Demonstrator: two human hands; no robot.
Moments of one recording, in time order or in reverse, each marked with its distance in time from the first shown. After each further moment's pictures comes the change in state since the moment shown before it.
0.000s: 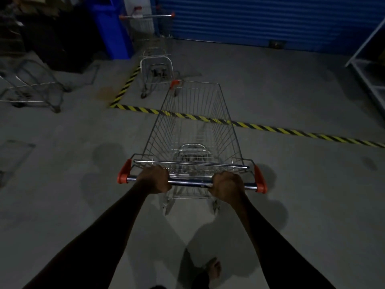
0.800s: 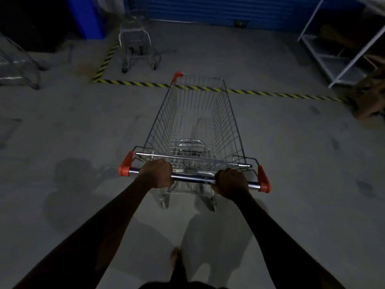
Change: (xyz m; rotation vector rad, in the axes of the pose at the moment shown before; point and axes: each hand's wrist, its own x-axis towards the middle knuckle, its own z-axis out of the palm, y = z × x) left_hand -0.415 0.083 0.175 0.087 0.121 0.211; right_hand -0.462 -0.145 0.131 -0.188 0.312 0.113
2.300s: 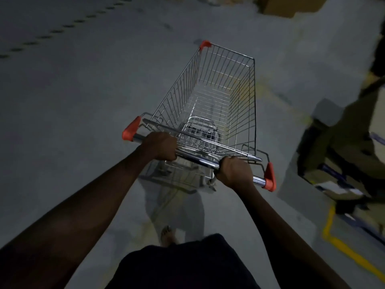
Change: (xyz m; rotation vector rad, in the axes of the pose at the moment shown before) left_hand -0.475 0.335 0.118 0.253 -0.109 0.994; right_hand -0.737 -0.233 -0.173 0.212 -0.443 1.014
